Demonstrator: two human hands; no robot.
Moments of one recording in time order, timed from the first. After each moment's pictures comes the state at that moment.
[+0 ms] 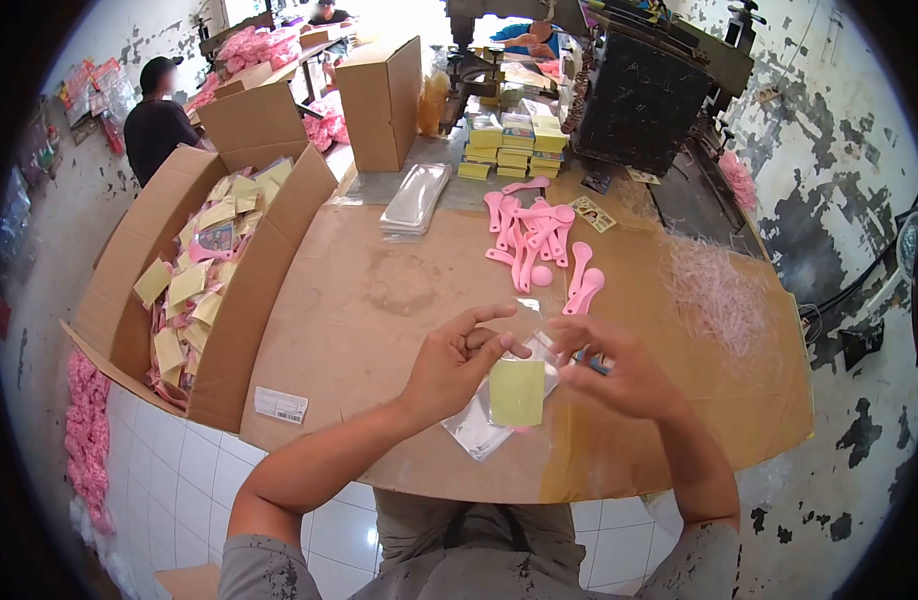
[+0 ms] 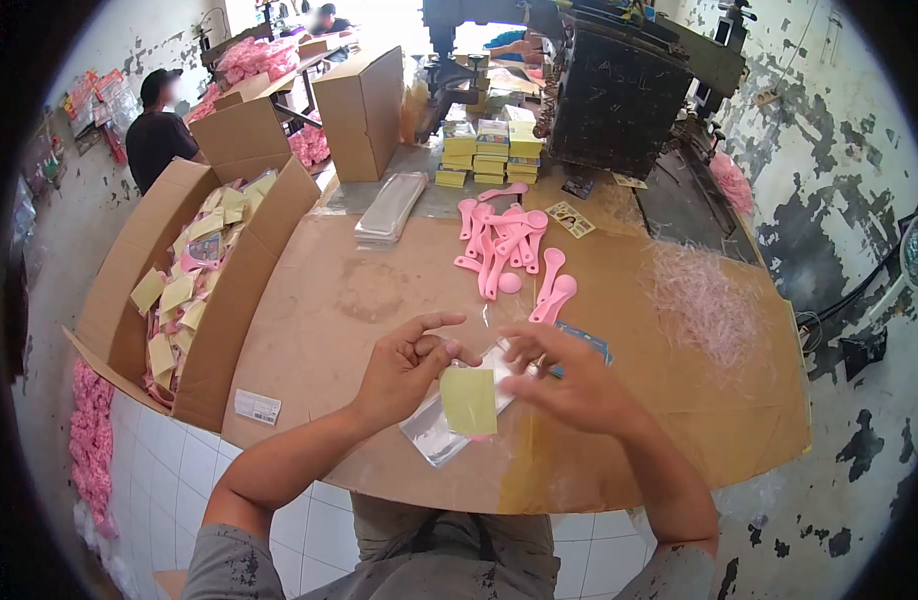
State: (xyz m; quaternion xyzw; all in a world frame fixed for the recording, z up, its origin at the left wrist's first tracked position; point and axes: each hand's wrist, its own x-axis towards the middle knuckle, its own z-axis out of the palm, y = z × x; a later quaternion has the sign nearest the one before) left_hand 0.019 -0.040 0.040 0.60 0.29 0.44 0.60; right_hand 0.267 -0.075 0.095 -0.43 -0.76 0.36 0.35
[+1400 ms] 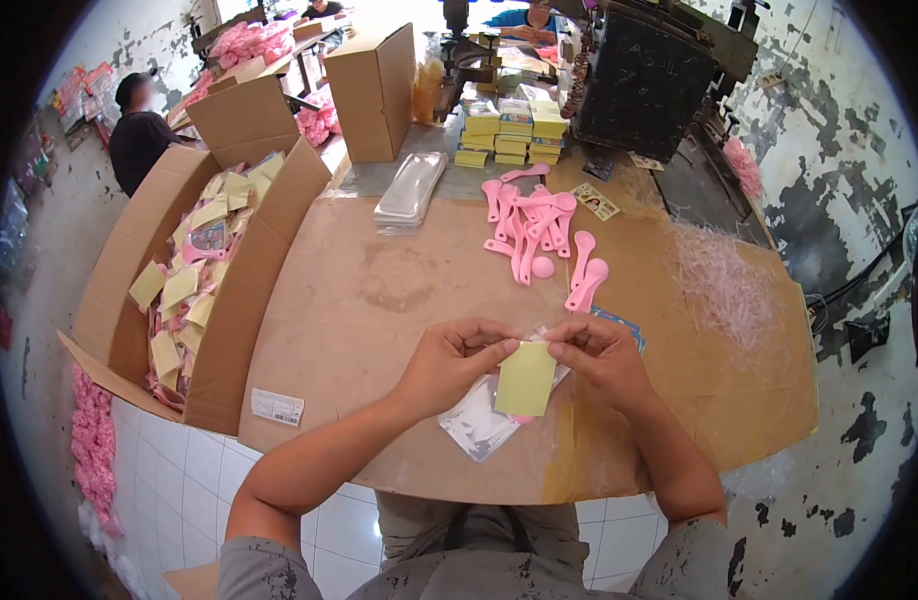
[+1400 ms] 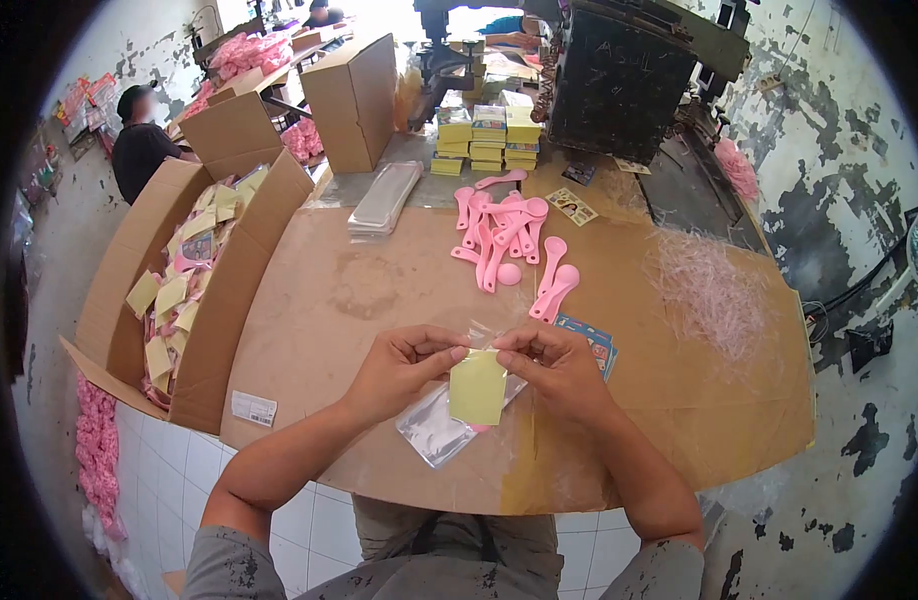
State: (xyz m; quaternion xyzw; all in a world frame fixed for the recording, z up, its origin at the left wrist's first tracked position) left_hand 0.016 -0.032 0.034 0.54 0.32 0.39 0.67; right_hand 0.264 -0.056 0.034 -0.40 -0.58 0.55 0.46
